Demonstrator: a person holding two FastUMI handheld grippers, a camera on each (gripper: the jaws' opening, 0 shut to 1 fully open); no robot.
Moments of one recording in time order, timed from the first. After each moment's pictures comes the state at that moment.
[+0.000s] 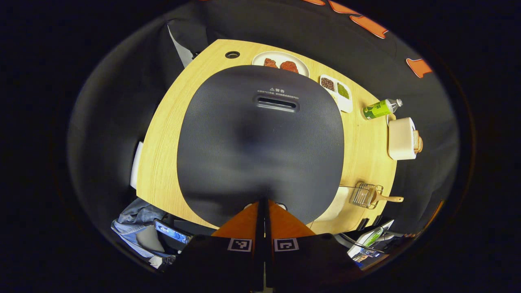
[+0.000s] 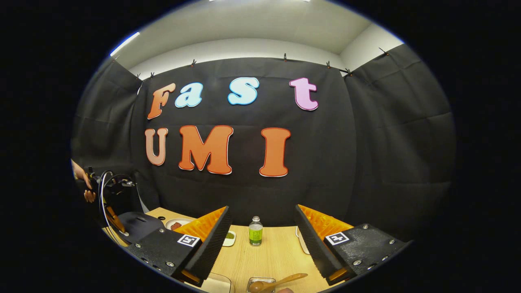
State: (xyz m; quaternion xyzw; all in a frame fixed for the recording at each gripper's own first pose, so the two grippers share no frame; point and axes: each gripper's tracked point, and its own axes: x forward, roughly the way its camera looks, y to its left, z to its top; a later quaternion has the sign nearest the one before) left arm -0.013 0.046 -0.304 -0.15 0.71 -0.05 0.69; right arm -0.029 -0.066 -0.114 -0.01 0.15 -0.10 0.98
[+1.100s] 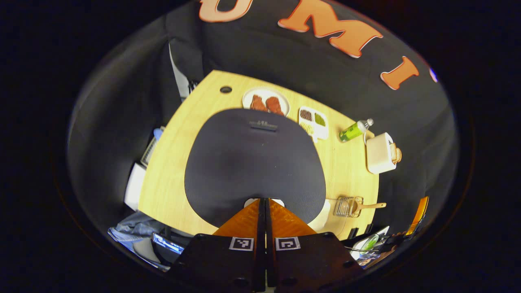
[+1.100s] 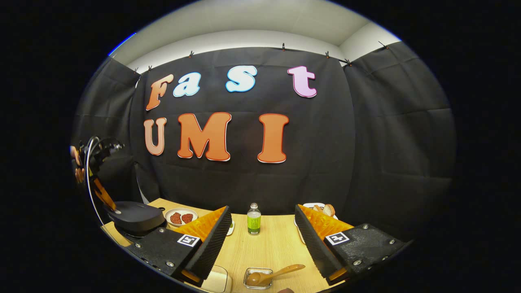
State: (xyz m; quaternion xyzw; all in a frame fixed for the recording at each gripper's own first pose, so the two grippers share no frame) left arm 0.027 0.059 -0.218 -0.17 0.57 -0.06 0.81; right arm -0.051 -0.080 -0.146 -0.01 0.19 -0.11 0.98
